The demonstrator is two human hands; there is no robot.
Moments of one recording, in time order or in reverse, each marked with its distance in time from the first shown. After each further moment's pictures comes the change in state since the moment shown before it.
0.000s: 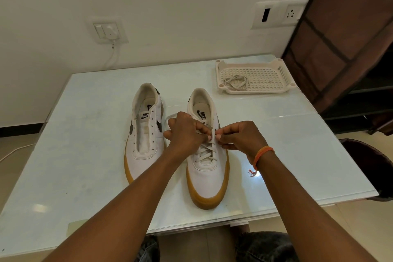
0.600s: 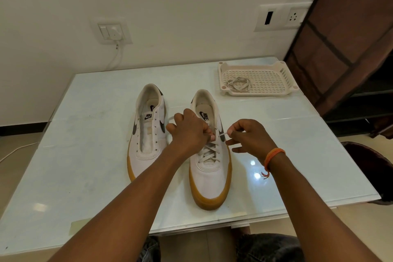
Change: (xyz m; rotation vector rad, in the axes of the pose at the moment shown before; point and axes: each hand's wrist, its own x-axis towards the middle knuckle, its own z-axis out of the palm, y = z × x) left_hand 0.004 0.009 -0.008 0.409 -0.091 0.053; right_hand -0.004 -0.013 -0.006 -0.183 0.051 -0.040
